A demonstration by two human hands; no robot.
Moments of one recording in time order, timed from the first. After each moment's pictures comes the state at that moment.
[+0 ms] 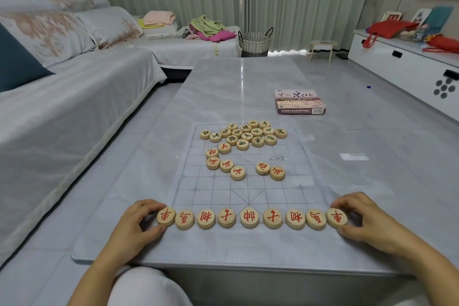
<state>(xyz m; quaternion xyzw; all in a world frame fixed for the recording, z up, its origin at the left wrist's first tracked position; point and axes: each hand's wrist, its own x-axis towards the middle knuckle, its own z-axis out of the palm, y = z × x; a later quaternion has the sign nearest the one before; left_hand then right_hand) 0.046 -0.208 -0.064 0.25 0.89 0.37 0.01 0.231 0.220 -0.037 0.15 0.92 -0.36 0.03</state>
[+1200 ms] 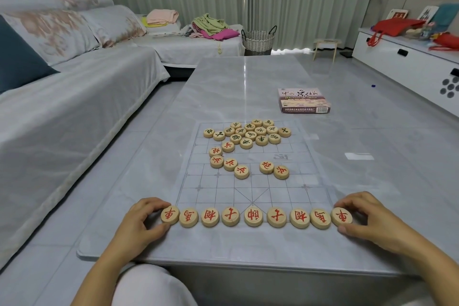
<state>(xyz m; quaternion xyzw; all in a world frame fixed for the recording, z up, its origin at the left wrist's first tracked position) 0.051 -0.207 -0.059 0.23 0.90 0.37 0.03 0.231 0.219 -0.037 0.17 0.91 -0.37 0.03</state>
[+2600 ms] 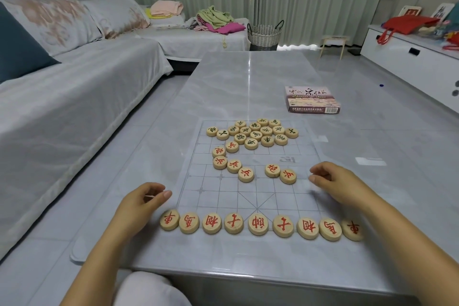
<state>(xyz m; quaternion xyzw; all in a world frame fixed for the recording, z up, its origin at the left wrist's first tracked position) 0.032 -0.177 -0.025 0.05 0.89 0.45 0.07 0.134 0.193 -0.008 0.21 0.91 -0.36 -0.01</state>
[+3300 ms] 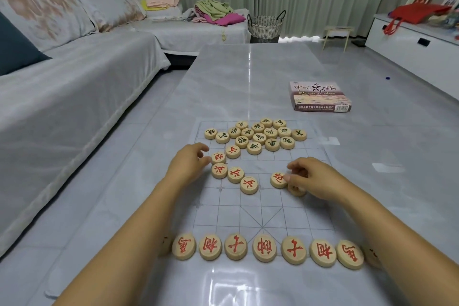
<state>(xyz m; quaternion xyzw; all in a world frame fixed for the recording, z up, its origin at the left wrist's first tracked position) -0.066 -0.060 -0.015 0.13 0.94 0.30 0.06 0.067 0.178 -0.016 0.14 0.94 -0.32 0.03</state>
